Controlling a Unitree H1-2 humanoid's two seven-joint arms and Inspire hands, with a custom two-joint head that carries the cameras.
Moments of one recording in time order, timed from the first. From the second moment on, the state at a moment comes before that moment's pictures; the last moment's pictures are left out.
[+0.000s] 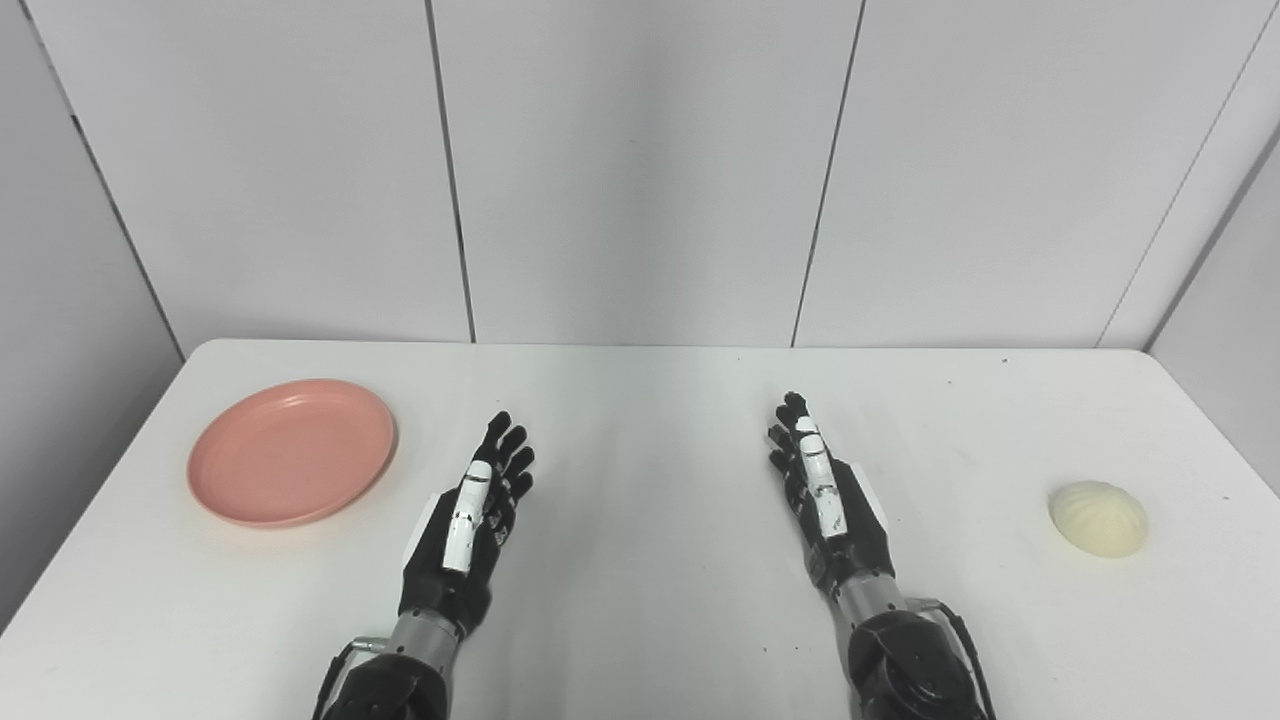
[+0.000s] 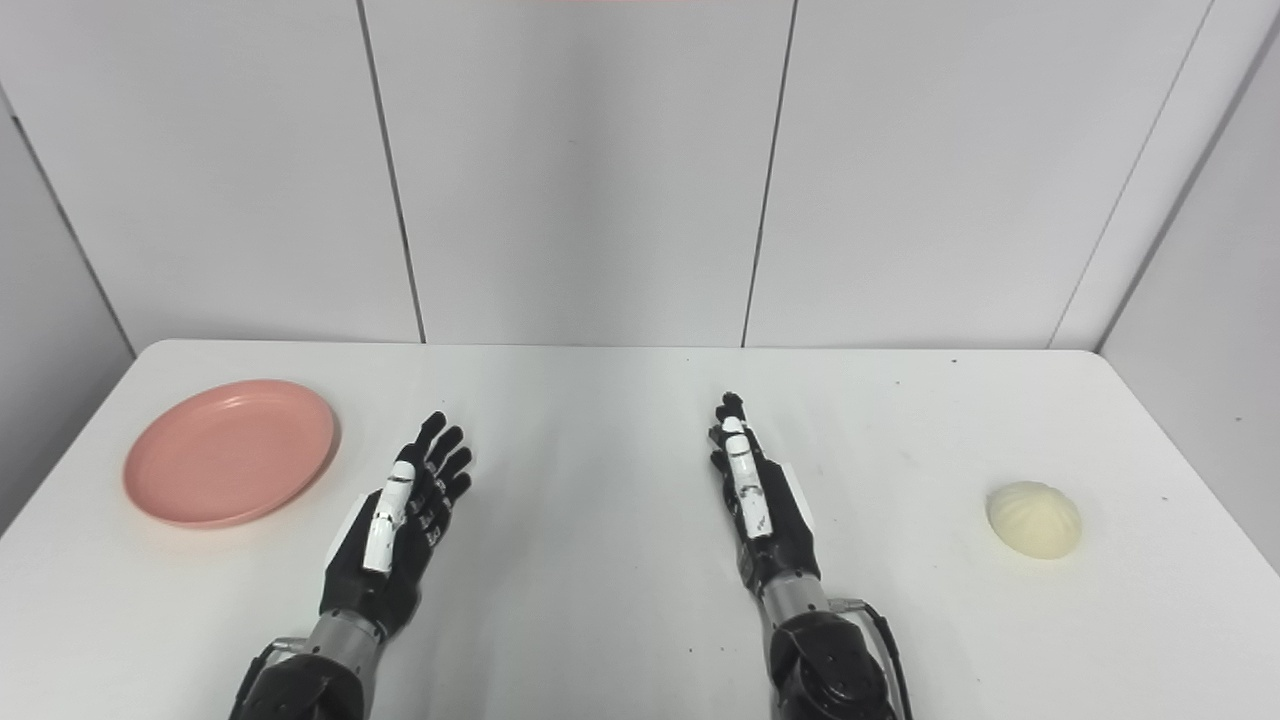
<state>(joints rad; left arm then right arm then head) -0.25 -0.03 0.01 0.25 -0.17 -0.01 -0.17 -0.36 -0.04 -0.03 0.34 0.13 -0.03 0.10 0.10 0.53</state>
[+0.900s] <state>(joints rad) -0.25 -0.03 0.01 0.25 -0.17 -0.01 -0.17 -0.36 -0.04 -0.03 0.34 0.13 -0.04 0.10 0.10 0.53</state>
